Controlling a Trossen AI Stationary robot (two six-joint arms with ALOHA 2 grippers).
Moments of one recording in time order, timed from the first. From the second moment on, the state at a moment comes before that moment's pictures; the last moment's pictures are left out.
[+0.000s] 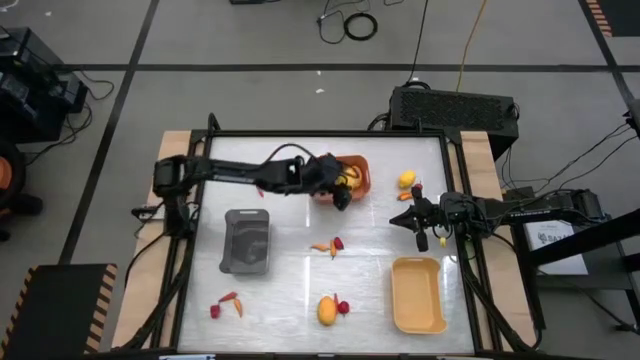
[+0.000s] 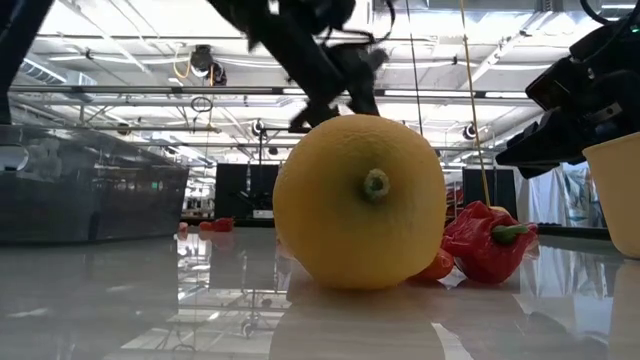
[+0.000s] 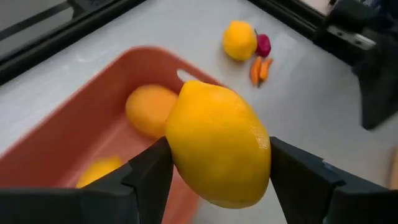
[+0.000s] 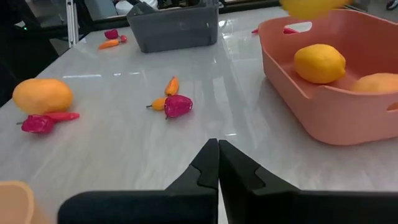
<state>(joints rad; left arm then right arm) 0.15 1.88 1.41 -0.21 -0.19 -0.43 -0.04 0.49 0.02 0.16 -0.05 0.13</state>
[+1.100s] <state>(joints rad) 0.25 1.98 1.42 -0.23 -0.06 -0.24 -0.04 0.49 0.06 0.14 0.05 0.20</state>
